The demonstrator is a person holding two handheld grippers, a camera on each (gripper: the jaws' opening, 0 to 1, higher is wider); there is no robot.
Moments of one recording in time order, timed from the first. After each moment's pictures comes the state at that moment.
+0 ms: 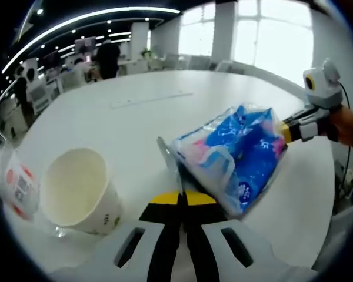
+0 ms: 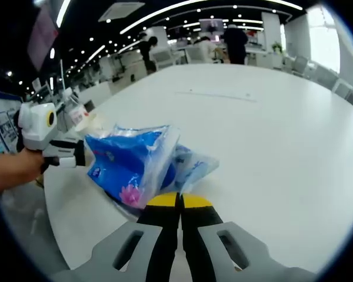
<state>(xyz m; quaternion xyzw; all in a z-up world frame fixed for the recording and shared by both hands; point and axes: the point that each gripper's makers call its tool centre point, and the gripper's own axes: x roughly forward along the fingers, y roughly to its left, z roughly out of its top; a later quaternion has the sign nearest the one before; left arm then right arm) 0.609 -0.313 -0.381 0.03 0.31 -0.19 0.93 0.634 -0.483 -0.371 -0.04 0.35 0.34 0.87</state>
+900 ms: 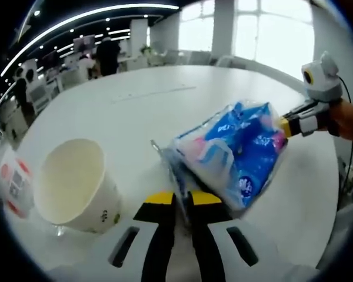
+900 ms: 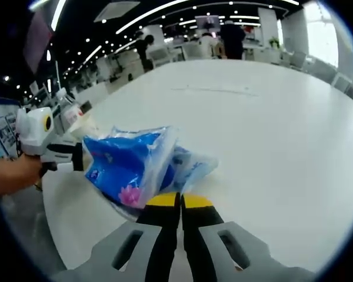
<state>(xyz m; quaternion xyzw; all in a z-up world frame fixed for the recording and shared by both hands) 0.606 -0.309 -0.389 0.04 0.32 -0.18 0.93 0.636 -0.482 -0.379 -0.04 0.36 0.34 0.87</state>
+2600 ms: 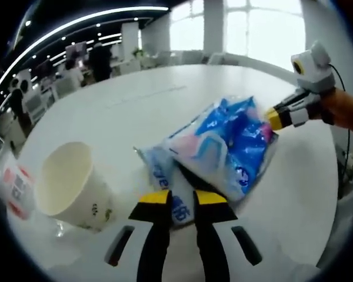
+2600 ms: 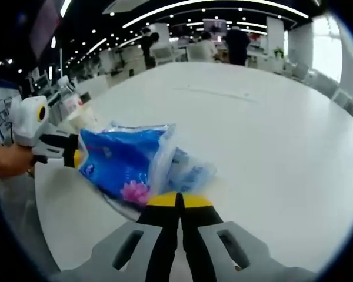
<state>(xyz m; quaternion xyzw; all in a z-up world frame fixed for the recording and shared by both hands) 0.597 -0.318 -0.390 0.07 0.32 -0.20 0.92 0.637 -0.489 -0.382 -0.08 0.34 0.34 0.87</state>
